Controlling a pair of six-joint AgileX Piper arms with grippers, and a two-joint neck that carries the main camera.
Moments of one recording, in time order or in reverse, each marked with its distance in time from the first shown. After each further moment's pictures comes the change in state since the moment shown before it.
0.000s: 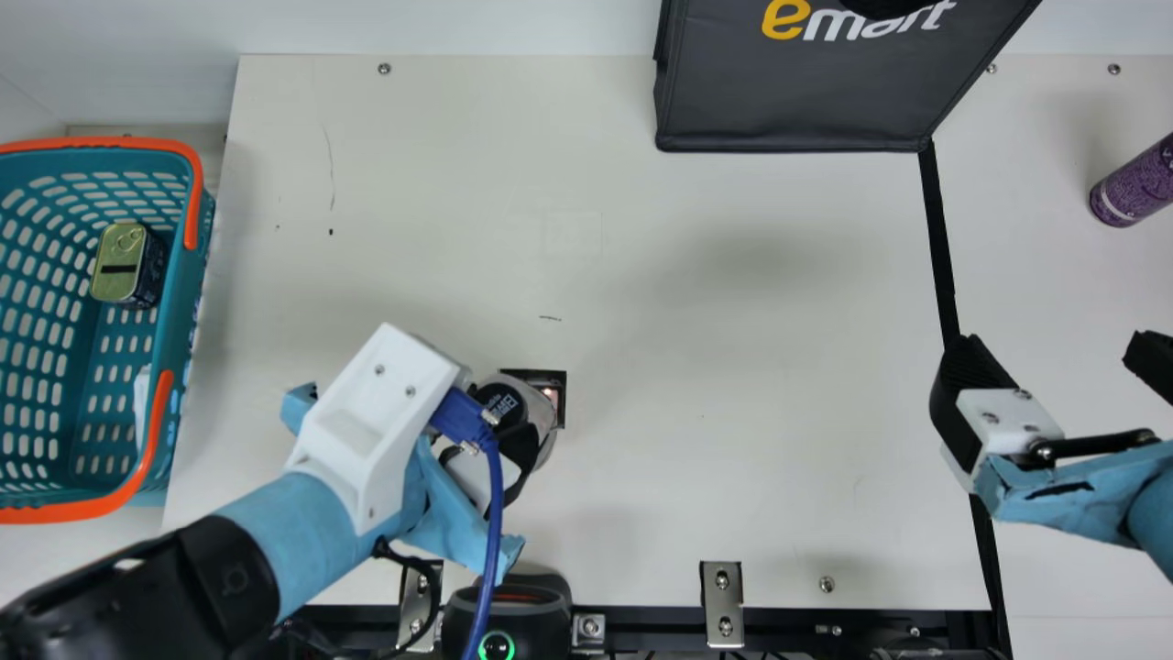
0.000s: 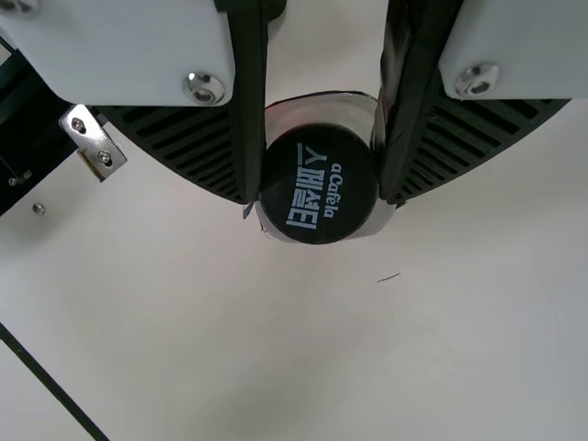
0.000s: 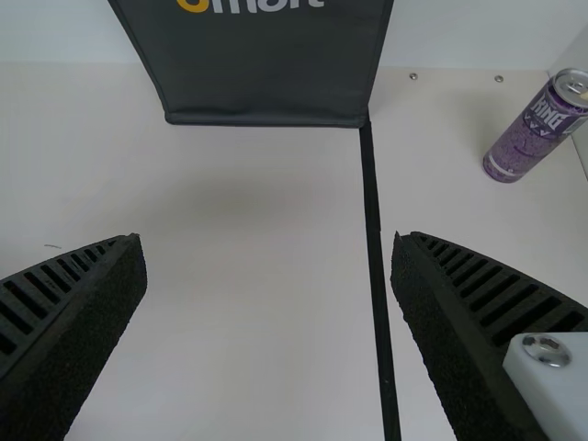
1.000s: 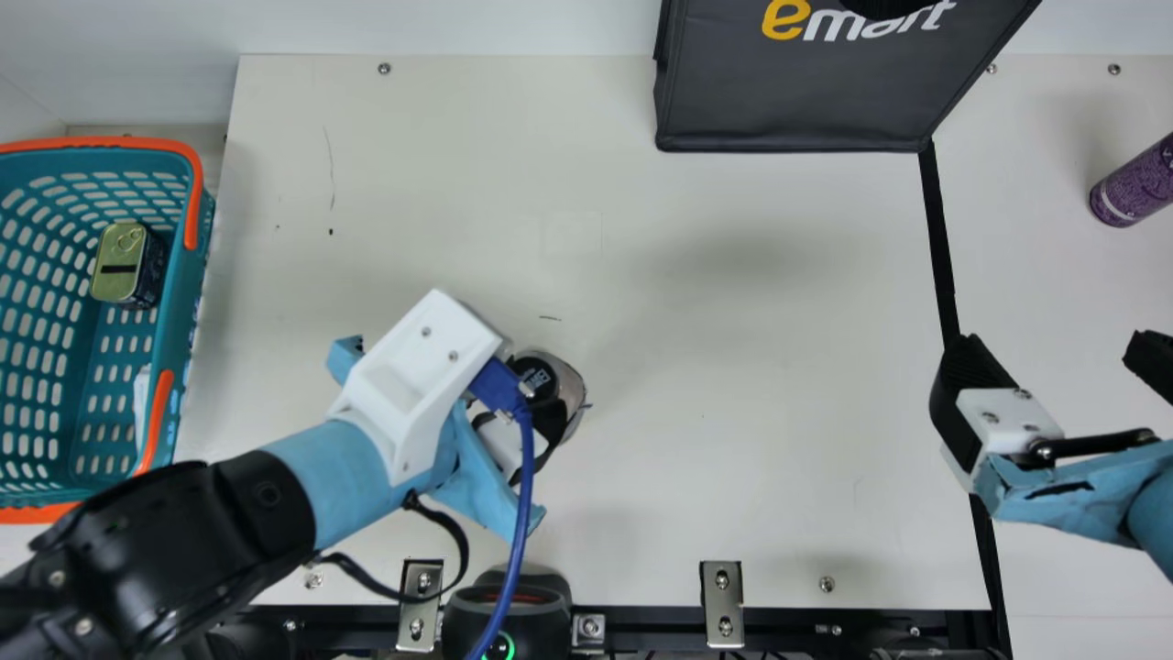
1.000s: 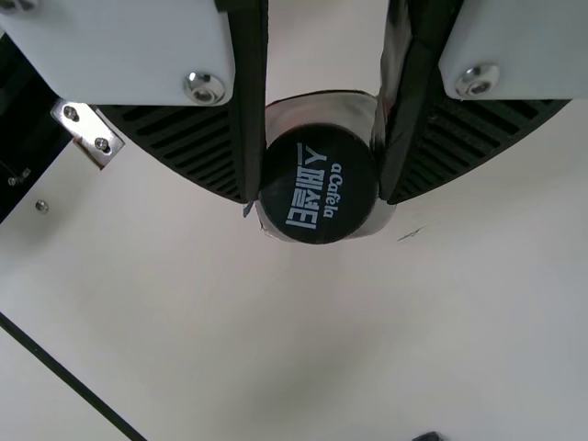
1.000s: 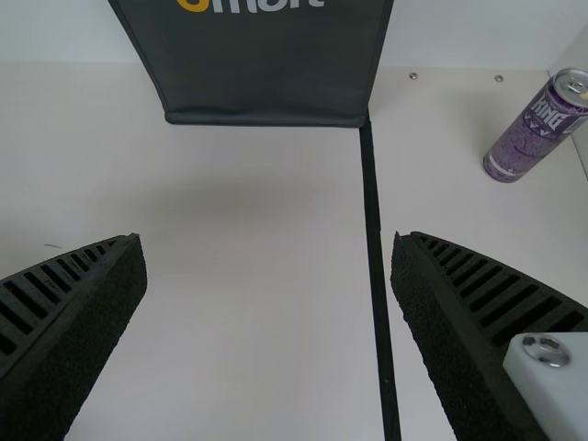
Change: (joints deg) left arm 7.1 5.8 -0.9 -9.3 -8.3 15.7; right arm 0.0 0.0 0.0 0.0 0.1 0.0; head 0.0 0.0
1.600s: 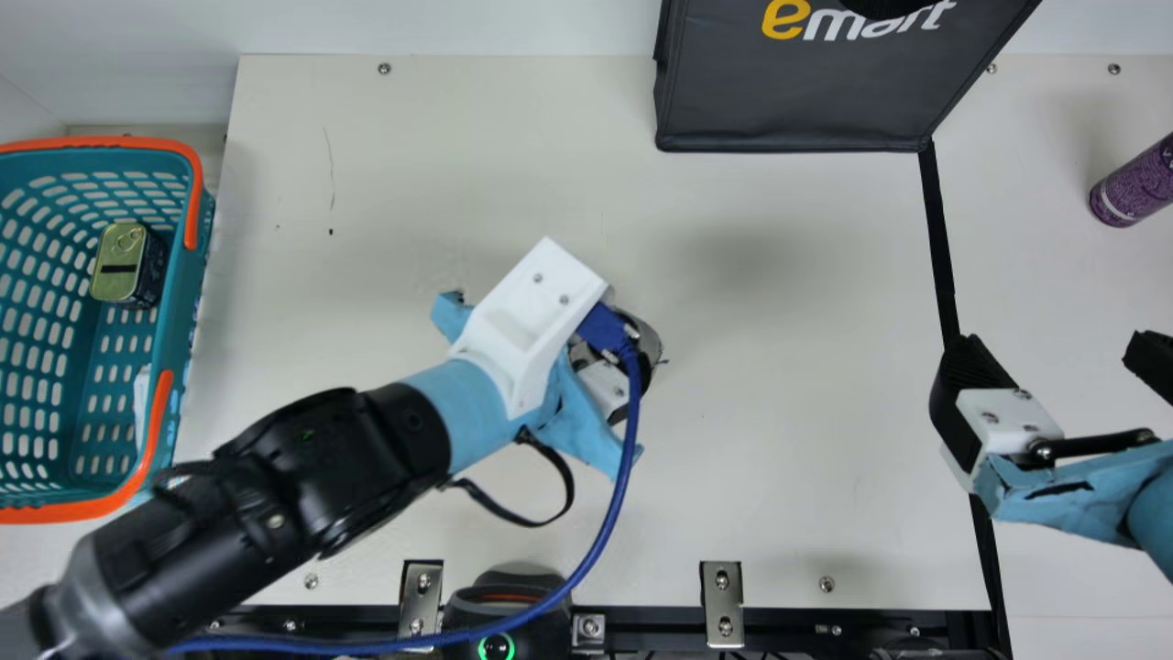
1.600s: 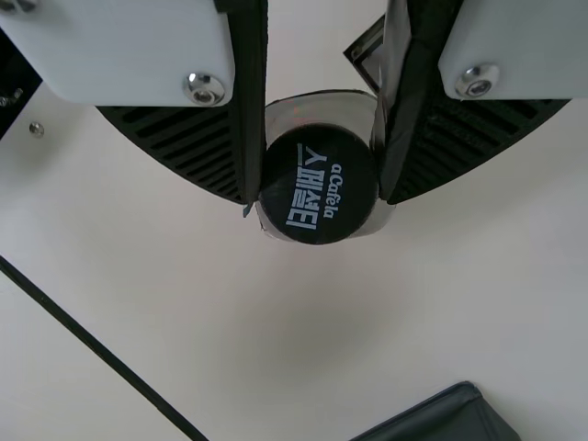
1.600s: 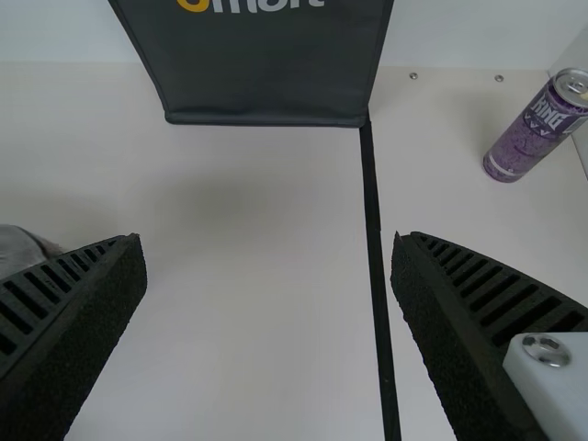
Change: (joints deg) left arm -0.3 14.2 -6.0 1.1 -9.8 -2.2; right arm 0.0 0.0 0.0 0.0 -0.1 0.0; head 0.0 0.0
